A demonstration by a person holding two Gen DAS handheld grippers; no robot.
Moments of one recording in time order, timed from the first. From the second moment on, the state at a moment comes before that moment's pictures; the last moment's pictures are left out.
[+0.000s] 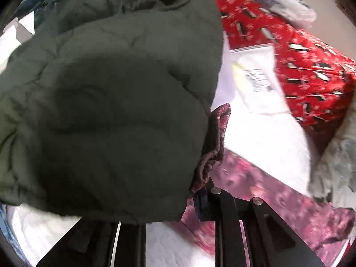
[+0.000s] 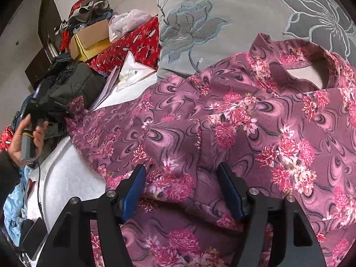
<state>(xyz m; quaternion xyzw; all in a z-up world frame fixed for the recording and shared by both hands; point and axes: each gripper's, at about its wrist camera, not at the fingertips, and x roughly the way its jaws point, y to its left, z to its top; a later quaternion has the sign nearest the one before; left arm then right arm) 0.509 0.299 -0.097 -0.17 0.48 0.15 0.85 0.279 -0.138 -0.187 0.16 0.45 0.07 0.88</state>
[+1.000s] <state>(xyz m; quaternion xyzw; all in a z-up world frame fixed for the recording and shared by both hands) 0.491 0.177 -0.097 0.00 0.52 0.09 0.85 0.227 -0.180 -0.176 0.07 0.46 0.03 0.88</state>
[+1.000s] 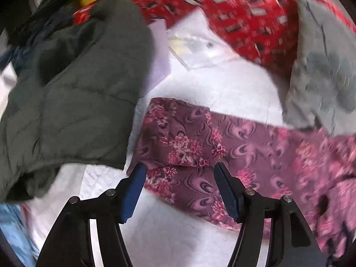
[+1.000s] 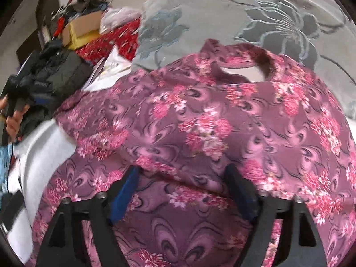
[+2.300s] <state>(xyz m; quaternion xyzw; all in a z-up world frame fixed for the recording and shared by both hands) 0.431 0.011 -0.029 0.05 0.46 -0.15 0.88 0.193 -0.257 -0.156 0.15 0.45 -0.08 0.88</state>
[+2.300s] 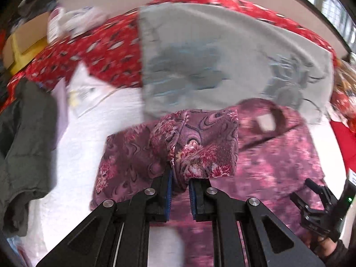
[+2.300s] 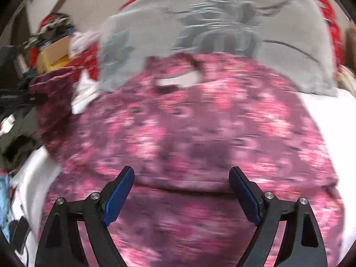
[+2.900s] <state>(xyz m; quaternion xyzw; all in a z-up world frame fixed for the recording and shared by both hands) 0.405 -0.145 -0.103 0.03 0.55 -0.21 0.81 0.147 -0.307 -0.173 0.19 0.44 -0.12 0.87</state>
